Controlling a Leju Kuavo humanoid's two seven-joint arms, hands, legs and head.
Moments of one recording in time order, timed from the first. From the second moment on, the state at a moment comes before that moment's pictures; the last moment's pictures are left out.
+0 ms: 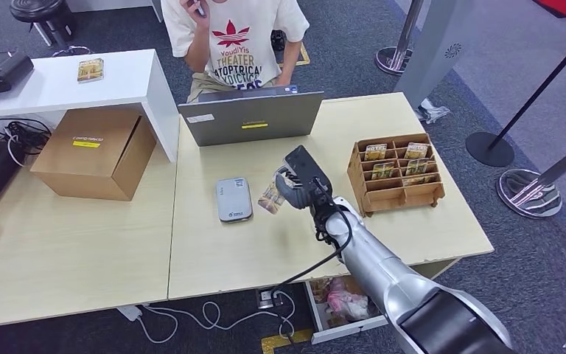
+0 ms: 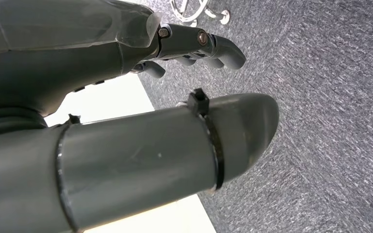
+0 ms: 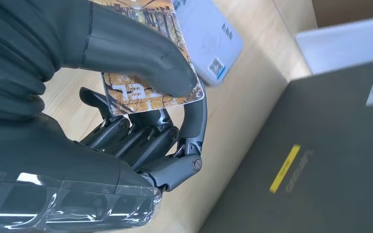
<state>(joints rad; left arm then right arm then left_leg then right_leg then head) -0.08 -0.14 0.68 -0.19 -1.39 -0.01 0.26 -0.78 0.07 0.57 -0.34 -0.14 -0.06 -0.29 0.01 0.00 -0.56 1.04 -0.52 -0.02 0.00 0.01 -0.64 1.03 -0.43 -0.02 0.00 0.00</state>
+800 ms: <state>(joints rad) -0.08 -0.14 0.68 -0.19 -1.40 -0.03 0.26 -0.76 0.06 0.48 -0.35 -0.03 -0.06 -0.23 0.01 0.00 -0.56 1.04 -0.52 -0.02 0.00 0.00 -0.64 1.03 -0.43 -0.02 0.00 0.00</state>
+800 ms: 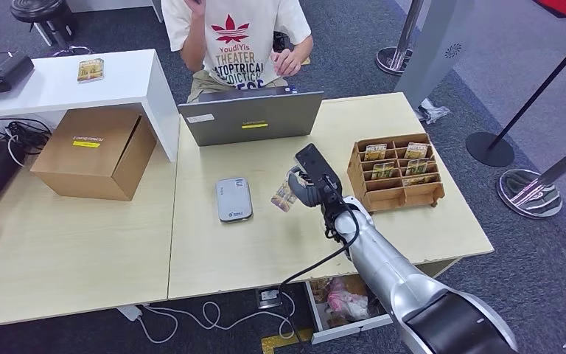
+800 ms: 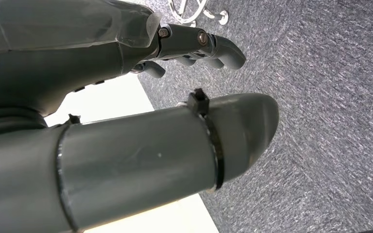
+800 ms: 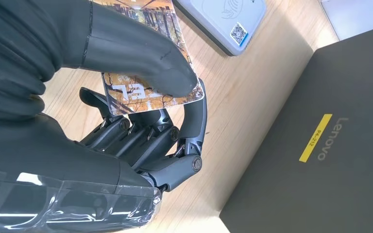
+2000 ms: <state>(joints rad) -0.08 -0.14 0.68 -0.19 -1.43 -0.04 0.26 -0.80 0.12 0.47 -0.36 0.01 -0.04 -0.22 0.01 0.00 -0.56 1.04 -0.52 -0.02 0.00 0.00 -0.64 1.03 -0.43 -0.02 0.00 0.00</state>
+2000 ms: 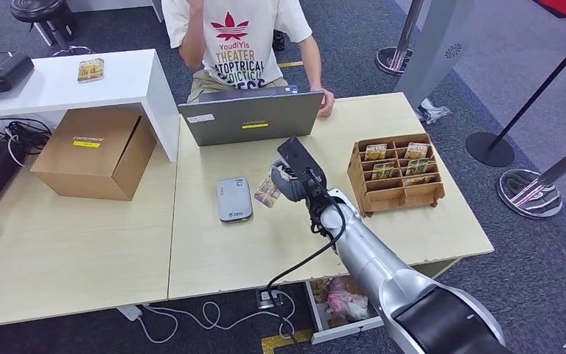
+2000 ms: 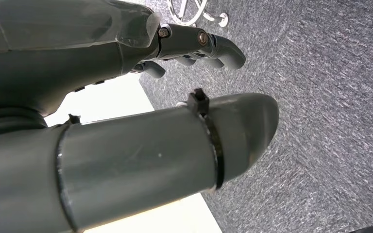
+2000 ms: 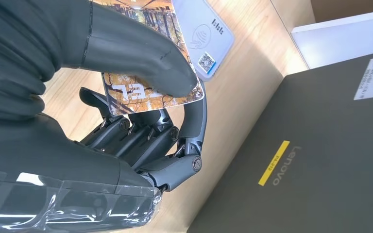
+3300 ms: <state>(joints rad) -0.09 -0.14 0.67 -0.19 -1.46 -0.07 0.26 -0.91 0.12 0.47 -0.42 0.23 -0.24 -0.24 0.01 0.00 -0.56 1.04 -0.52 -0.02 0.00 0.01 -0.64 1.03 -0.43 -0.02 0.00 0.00</state>
